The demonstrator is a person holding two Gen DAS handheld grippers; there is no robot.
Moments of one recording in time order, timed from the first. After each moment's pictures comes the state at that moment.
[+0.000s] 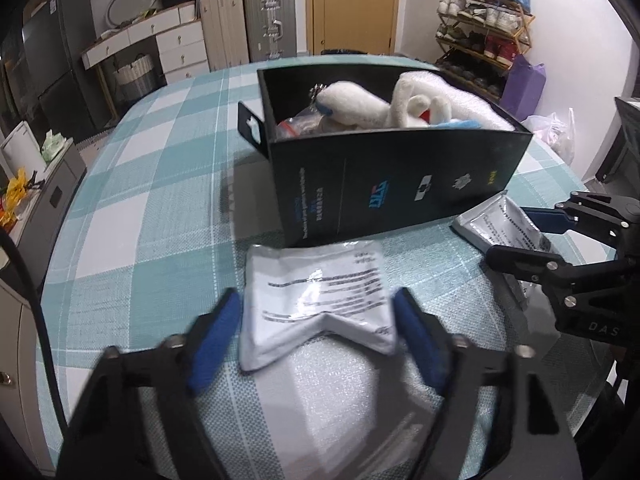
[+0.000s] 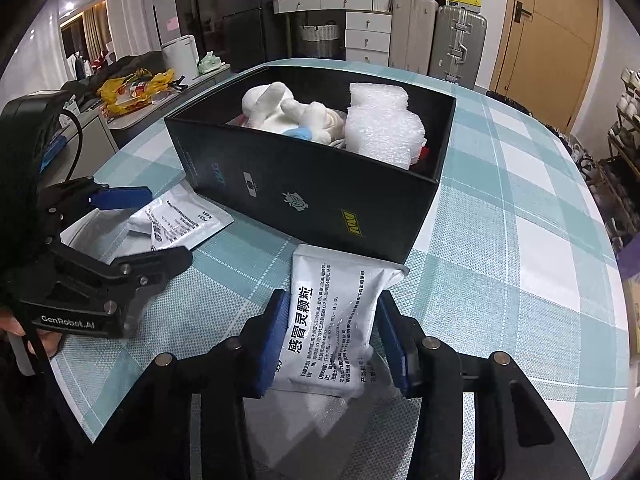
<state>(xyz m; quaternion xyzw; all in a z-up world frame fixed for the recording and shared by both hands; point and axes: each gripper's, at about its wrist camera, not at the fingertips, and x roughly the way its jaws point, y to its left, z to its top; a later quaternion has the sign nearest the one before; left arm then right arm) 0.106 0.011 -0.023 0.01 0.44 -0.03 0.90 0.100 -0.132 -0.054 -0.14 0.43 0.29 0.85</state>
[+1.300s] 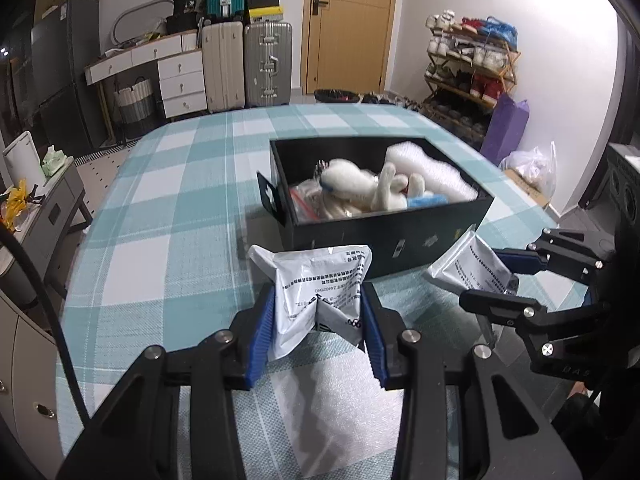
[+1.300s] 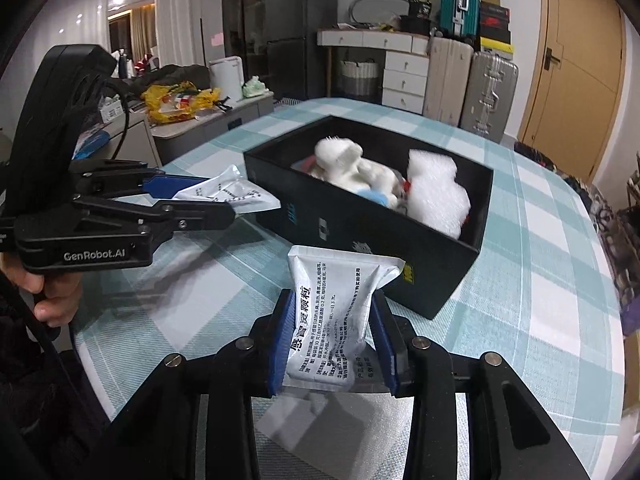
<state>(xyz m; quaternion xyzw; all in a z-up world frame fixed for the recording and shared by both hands) 0.090 0.030 0.021 -0.02 0.37 -0.05 0.93 0.069 -0.122 -0.023 -0.15 0.34 0.36 0.86</state>
